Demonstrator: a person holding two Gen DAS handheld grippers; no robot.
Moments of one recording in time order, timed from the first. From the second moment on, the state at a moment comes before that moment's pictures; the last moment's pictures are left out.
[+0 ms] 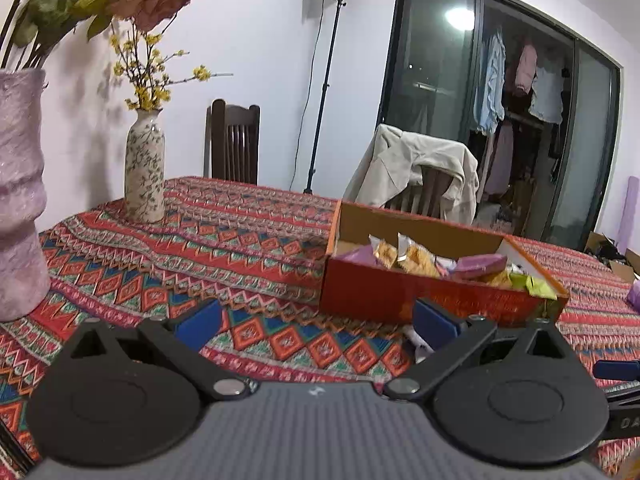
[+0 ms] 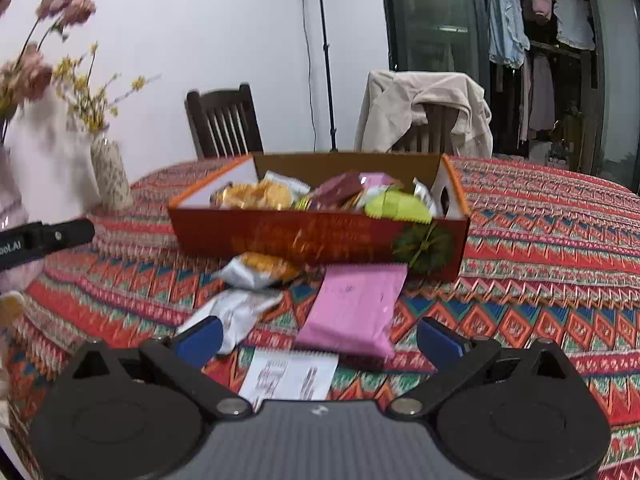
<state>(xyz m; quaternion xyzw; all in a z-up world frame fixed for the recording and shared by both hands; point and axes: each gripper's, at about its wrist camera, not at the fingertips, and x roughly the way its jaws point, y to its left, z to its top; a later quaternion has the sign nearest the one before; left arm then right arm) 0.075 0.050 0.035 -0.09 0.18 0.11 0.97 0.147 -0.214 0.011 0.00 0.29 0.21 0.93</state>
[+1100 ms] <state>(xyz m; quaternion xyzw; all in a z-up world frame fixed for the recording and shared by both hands) 0.078 0.028 0.018 -0.07 0.22 0.08 0.97 0.119 -0.203 -0.003 -0.03 0.27 0.23 0.93</state>
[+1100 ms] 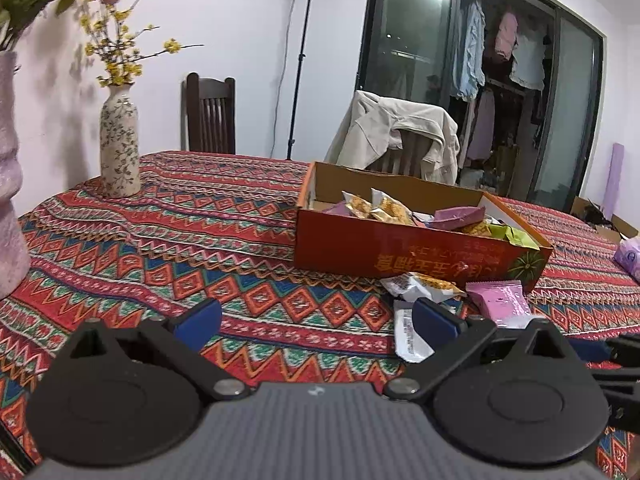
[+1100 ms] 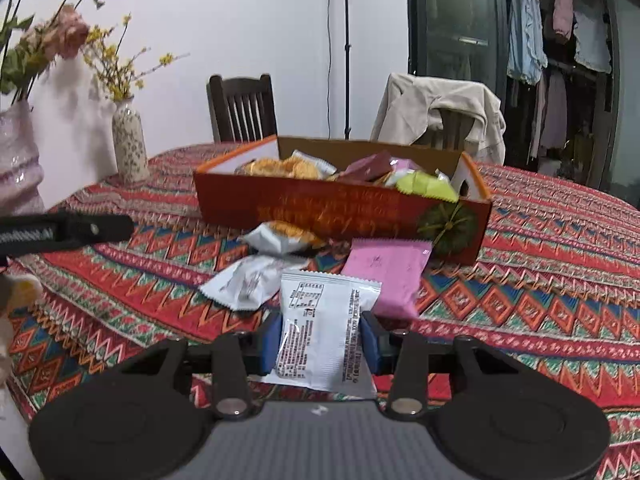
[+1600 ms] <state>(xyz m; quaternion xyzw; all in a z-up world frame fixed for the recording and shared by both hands) 0.152 -0.023 0.001 -0.04 0.30 0.04 0.95 0.155 -0.242 -0.001 0.00 0.25 0.19 0.95</state>
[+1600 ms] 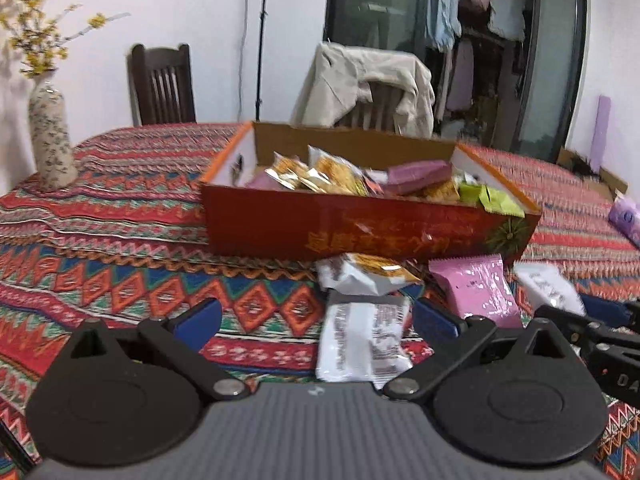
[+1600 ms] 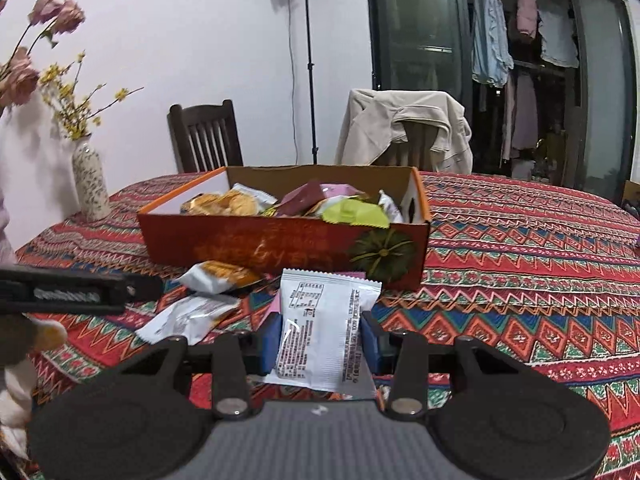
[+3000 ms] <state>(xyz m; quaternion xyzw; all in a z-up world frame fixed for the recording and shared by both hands) 0.137 -0.030 0.040 -0.04 0.26 0.02 0.96 0.153 -0.250 0.020 0.01 0.22 0.18 0.96</state>
